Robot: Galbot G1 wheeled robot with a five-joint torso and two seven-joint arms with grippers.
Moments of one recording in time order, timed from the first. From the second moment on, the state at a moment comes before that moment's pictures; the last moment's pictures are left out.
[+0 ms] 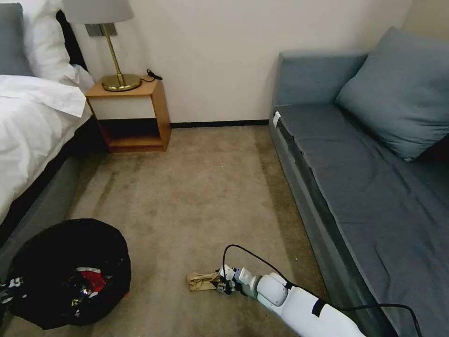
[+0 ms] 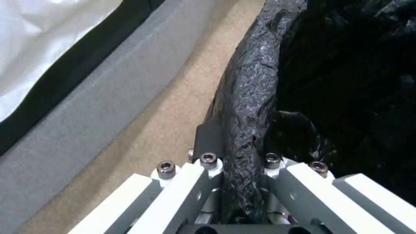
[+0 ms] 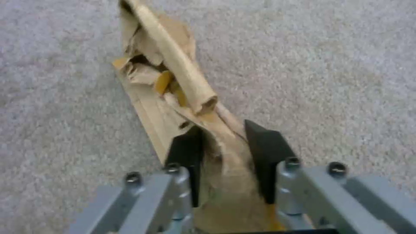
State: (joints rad) left arm 1.74 -1.37 -1.34 -2.14 -0.57 0.70 0.04; right arm -0.85 1.22 -0.46 1.13 0.12 -0.10 -0.28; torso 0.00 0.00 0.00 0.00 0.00
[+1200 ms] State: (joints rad) left arm 1.76 -1.39 -1.32 -2.17 -0.57 0.69 0.03; right arm -0.82 1.22 -0.46 1.85 0.63 -0.20 -0.03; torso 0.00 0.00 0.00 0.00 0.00
